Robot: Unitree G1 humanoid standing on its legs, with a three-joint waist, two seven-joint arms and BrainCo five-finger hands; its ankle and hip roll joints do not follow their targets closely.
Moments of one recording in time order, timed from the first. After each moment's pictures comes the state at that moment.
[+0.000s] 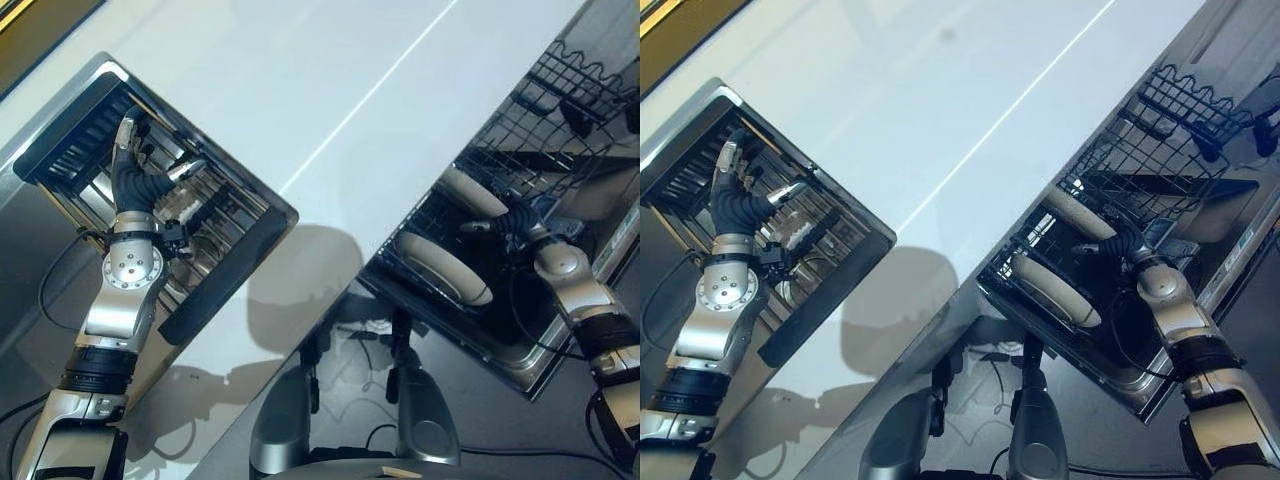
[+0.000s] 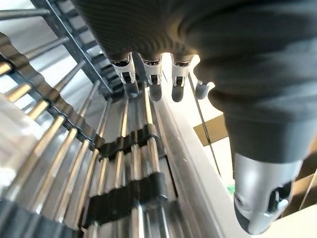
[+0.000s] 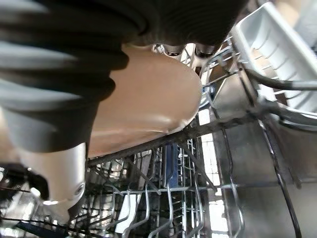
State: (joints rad) left arm -0.33 0.66 -0.02 0.06 -0.33 -0.10 0.37; right arm -0.47 -0.75 0.21 0.54 0.06 -0.06 0.01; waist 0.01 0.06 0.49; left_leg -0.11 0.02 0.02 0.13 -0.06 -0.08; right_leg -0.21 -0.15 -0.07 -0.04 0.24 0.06
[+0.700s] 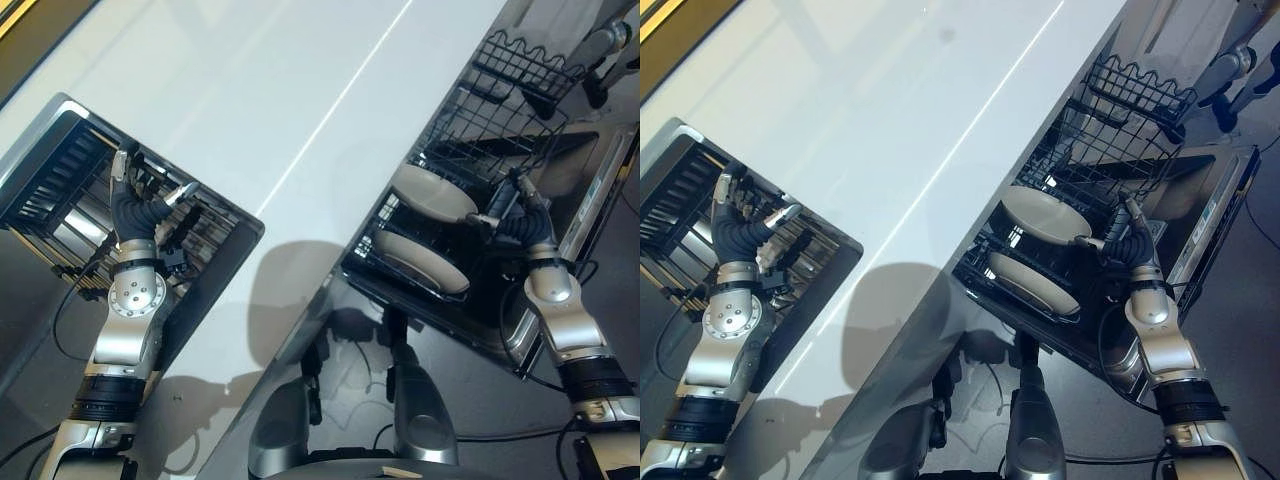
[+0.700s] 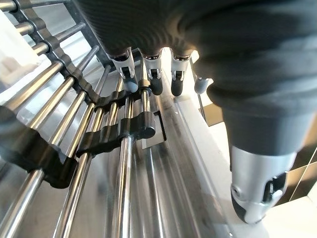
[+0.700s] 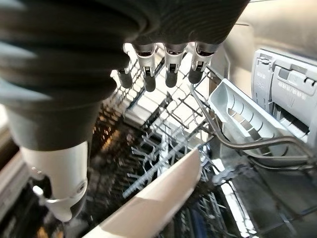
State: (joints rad) left arm -0.20 0.56 0.04 0.01 -0.33 -0.14 0.38; right arm -0.27 -0.57 -0.01 0.21 0.06 -0.03 -0.23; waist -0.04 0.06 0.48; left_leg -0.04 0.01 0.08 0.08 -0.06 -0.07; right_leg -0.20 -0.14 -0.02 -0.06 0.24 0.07
